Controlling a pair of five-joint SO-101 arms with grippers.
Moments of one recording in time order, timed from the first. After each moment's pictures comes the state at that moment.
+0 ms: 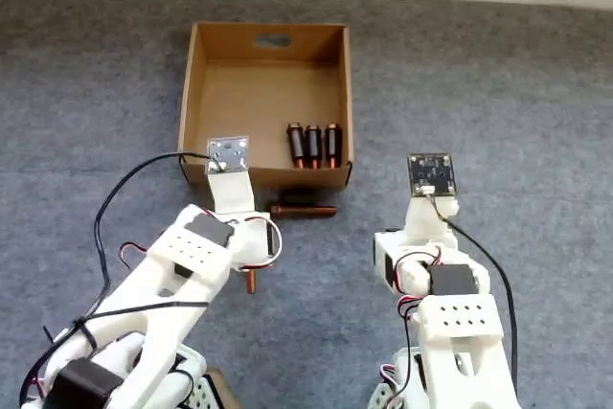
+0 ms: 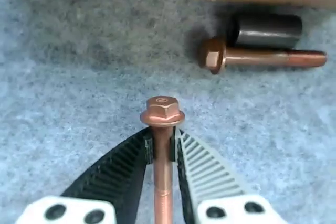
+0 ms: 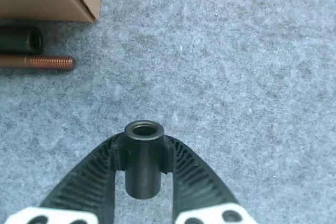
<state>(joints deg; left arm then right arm) 18.3 -27.7 61.0 45.4 29.8 -10.0 -56.4 72.8 48.7 1.2</state>
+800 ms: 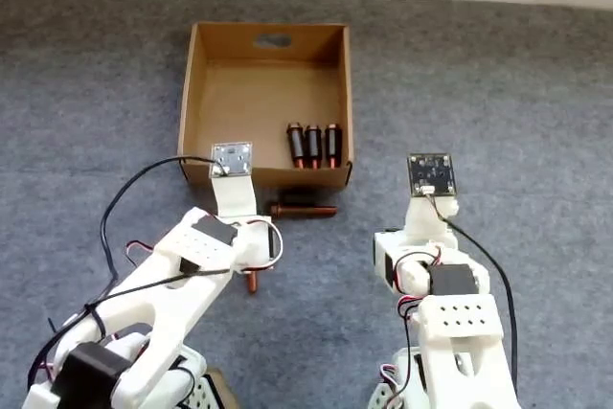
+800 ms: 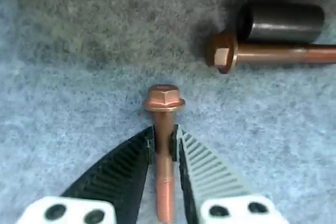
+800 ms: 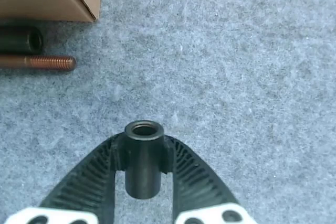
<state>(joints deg) 18.5 -22.4 62.5 39.6 29.6 -10.0 -56.4 72.8 48.7 1.2</state>
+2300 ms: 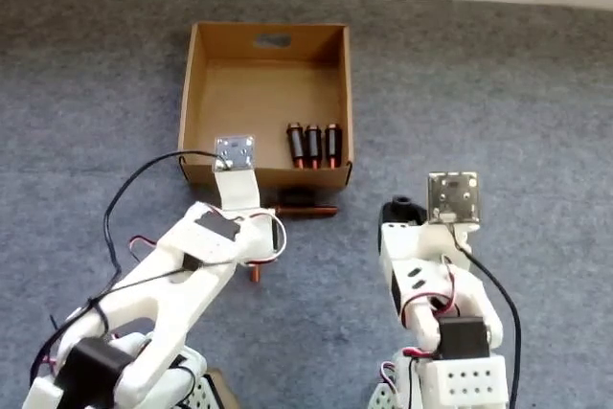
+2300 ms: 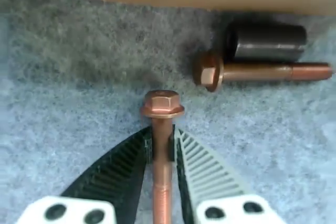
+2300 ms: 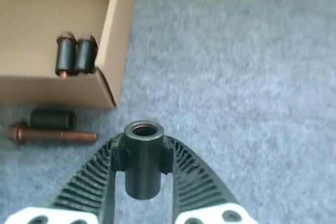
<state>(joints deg) 18.5 -22.0 60.4 37.0 29.4 -10.0 -87.7 78.5 48.3 1.2</state>
